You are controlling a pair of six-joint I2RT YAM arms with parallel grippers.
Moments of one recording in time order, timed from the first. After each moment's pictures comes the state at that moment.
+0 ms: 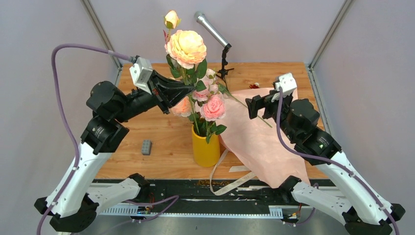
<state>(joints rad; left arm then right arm) -0.63 0.97 1.46 -0.23 0.52 -0.21 0.71 0.83 1.12 -0.38 0.32 0.02</state>
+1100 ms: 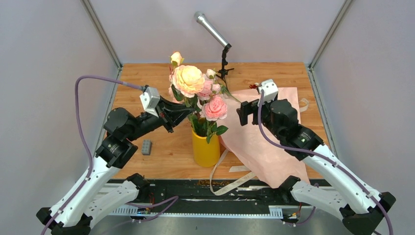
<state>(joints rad) -0.63 0.74 0.96 0.03 0.48 -0.22 0.71 0.90 1.00 -0.37 0.25 0.11</state>
